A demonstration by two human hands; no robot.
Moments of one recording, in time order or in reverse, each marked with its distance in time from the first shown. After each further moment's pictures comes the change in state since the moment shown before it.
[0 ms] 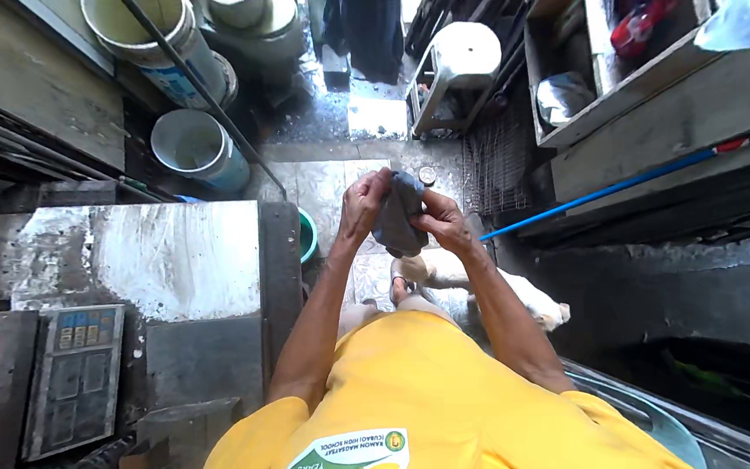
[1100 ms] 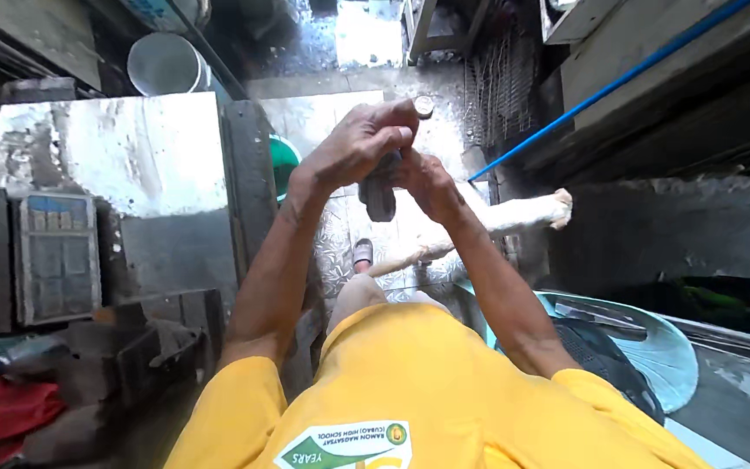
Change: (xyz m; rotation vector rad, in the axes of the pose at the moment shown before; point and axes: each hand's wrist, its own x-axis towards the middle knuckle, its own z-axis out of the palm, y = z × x) left_hand -0.171 0.096 0.063 0.221 -0.640 0.348; right_hand -0.203 -0.011 0.049 0.283 0.056 0.063
